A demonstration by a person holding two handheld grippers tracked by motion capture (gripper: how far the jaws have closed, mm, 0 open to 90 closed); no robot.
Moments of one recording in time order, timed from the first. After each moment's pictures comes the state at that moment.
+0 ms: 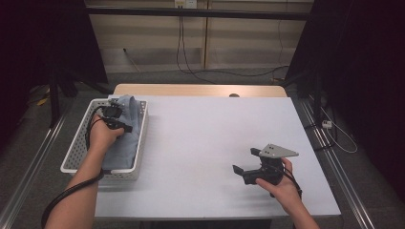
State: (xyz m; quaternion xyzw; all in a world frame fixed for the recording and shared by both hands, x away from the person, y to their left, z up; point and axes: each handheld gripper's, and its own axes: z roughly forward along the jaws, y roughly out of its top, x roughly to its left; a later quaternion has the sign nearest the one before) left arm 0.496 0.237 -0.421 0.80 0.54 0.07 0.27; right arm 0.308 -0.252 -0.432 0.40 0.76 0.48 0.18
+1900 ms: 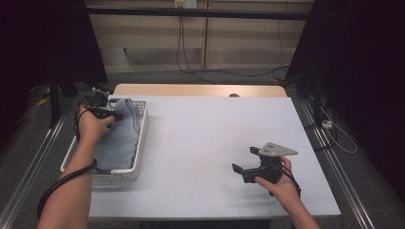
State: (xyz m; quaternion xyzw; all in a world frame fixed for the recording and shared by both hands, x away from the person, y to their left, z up) left arm 0.515 0.271 -0.389 0.75 0.57 0.12 0.30; right arm 0.312 -0.250 -0.431 0.40 0.76 0.48 0.18
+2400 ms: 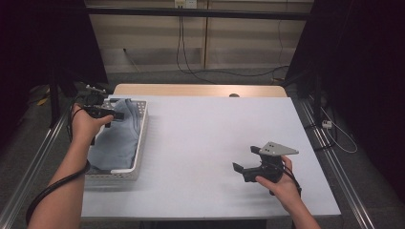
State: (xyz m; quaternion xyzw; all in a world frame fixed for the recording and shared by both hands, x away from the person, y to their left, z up) left arm 0.501 0.267 -0.373 0.75 0.57 0.10 0.32; right arm 0.312 -0.253 -0.431 0.40 0.76 0.48 0.18
